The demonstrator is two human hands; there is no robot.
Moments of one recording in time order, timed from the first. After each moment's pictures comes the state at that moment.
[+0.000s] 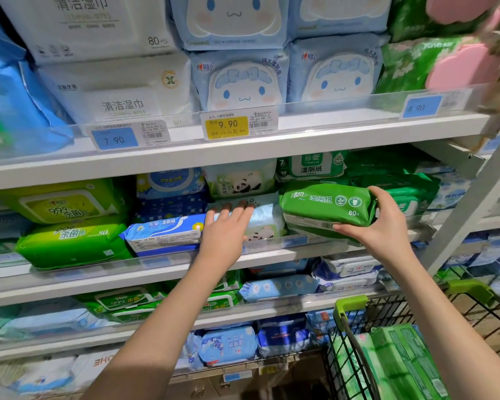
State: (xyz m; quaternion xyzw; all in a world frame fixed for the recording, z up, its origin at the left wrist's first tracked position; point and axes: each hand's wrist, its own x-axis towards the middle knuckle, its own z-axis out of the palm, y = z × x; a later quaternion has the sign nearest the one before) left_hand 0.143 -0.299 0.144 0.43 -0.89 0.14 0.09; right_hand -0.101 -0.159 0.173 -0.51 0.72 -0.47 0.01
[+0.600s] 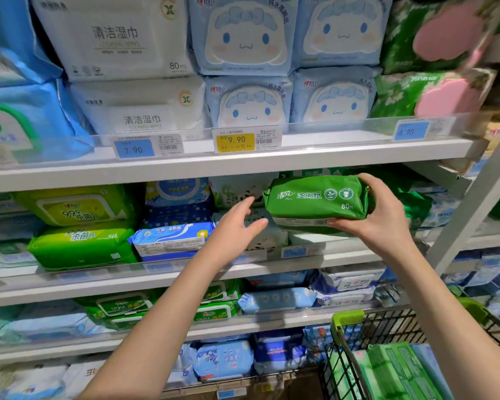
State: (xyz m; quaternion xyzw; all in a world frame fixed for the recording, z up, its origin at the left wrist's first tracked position) left_hand 0.145 -0.269 0.200 0.40 -0.81 -0.32 0.29; right_hand -0.086 -0.155 0.226 -0.58 0.66 -0.48 -0.03
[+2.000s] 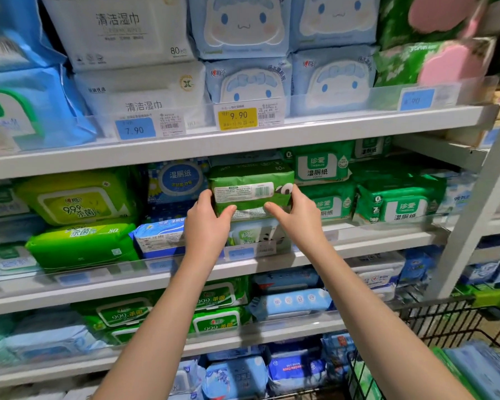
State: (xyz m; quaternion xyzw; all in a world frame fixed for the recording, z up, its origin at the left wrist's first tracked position) left_hand 0.175 -0.283 0.167 0.50 -0.71 -0.16 0.47; right_hand 0.006 -0.247 0.154 -0.54 0.68 -0.49 0.03
